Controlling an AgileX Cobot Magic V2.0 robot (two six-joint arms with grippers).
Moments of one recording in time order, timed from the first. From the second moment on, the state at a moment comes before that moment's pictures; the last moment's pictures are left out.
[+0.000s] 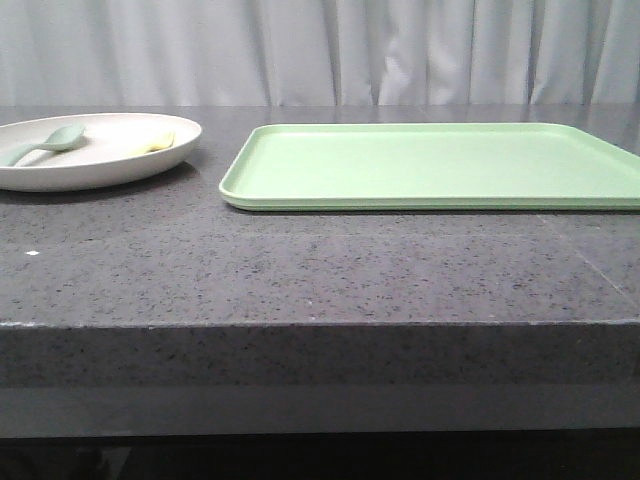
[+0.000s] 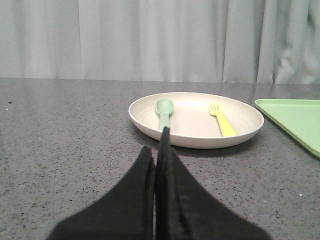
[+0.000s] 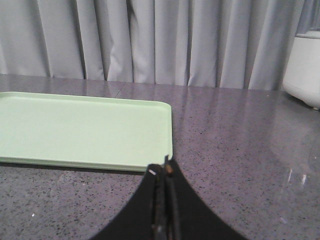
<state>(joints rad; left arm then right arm) -0.06 -0.01 0.01 -0.08 0.03 0.06 -0.01 -0.01 0.03 0.03 -0.01 -0.03</state>
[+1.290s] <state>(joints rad) -0.06 0.47 -0.74 -0.13 0.55 0.06 -0.01 0.51 -0.67 0.01 0.55 -0.02</state>
